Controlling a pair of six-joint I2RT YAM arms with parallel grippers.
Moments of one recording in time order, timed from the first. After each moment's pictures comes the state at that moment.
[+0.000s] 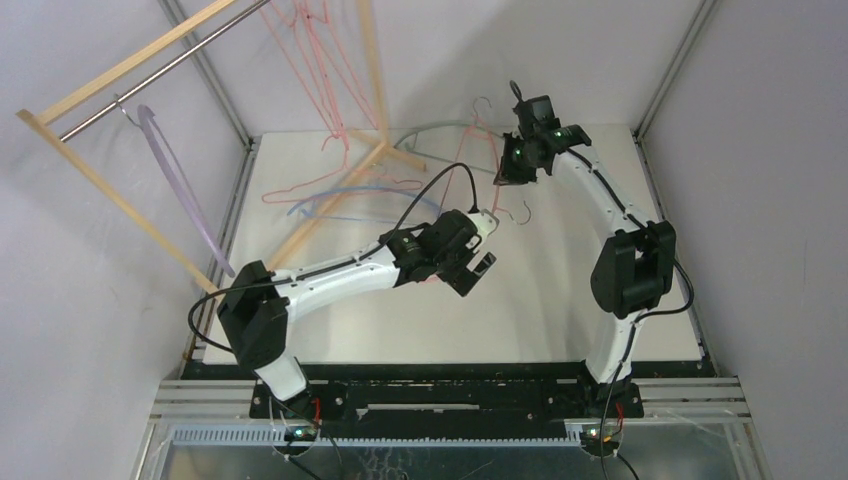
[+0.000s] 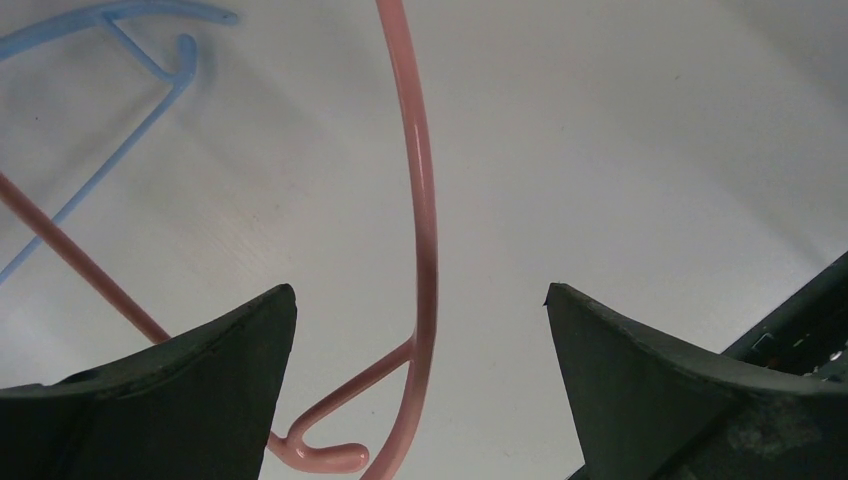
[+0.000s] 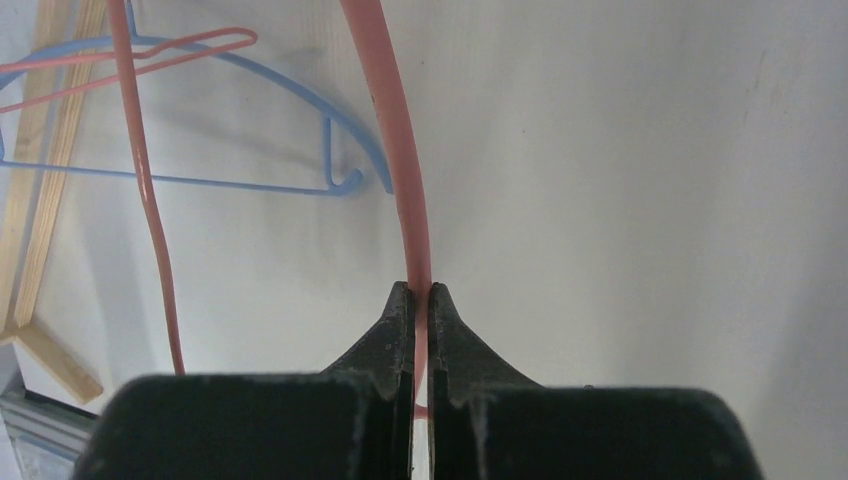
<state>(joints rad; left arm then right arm) -0.99 1.66 1.30 -0.49 -0.18 -0.09 0.29 1.87 1.79 -0.84 -0.12 0.40</state>
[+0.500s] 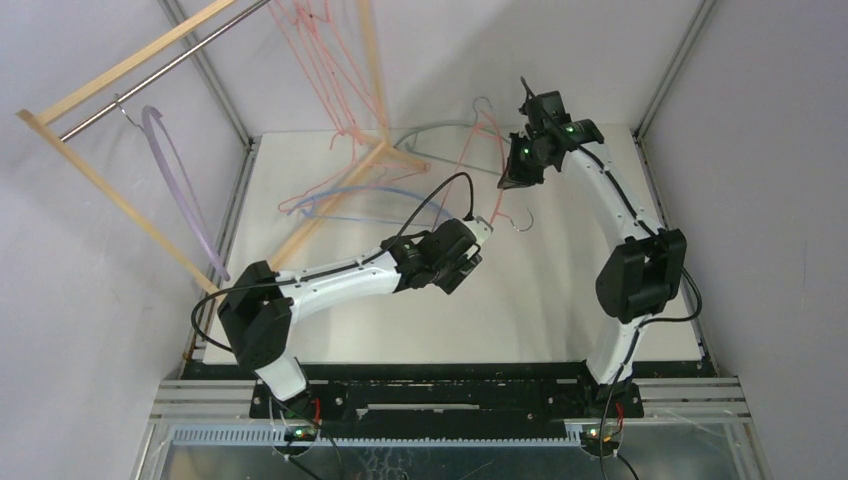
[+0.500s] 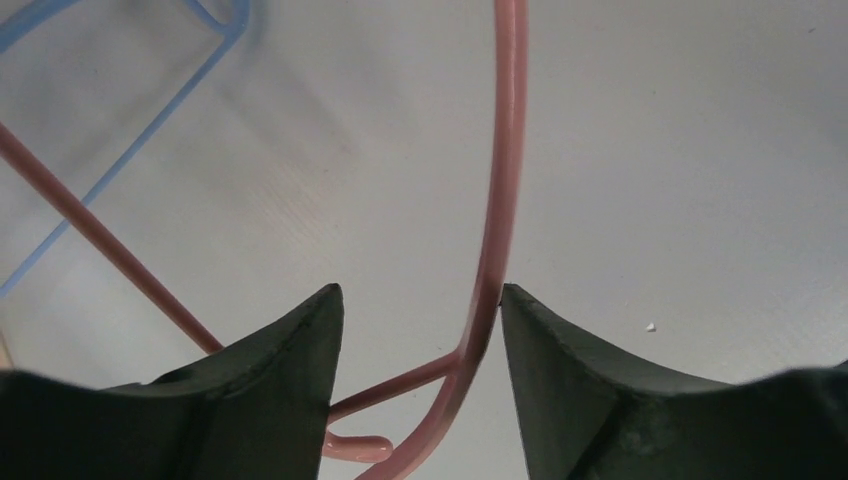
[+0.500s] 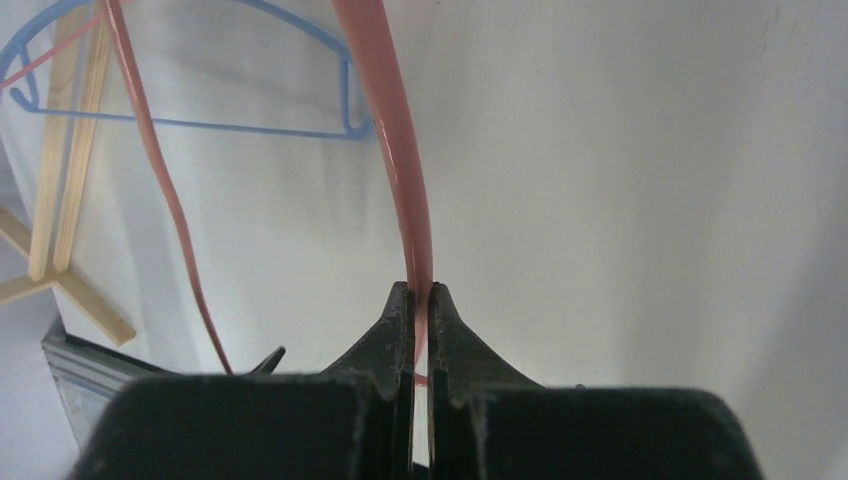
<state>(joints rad) -1.00 1.66 1.24 -0.49 -0.30 -0.07 0.27 1.84 1.83 -0.97 -0.19 0.40</state>
